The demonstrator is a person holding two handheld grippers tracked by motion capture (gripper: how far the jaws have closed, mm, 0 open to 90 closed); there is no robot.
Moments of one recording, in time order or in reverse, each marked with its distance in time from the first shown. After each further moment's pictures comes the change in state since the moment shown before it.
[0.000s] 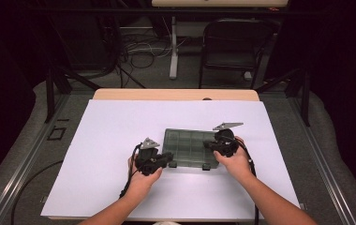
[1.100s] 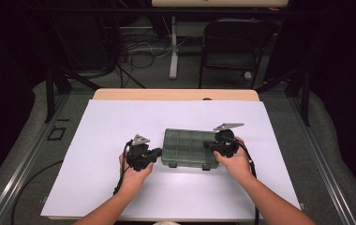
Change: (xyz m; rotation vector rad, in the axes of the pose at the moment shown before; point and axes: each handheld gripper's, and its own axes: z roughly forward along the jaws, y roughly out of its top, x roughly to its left) left arm 0.029 -0.002 -0.006 -0.006 0.100 -0.030; right arm -0.001 -0.002 0.000 -0.016 0.002 0.005
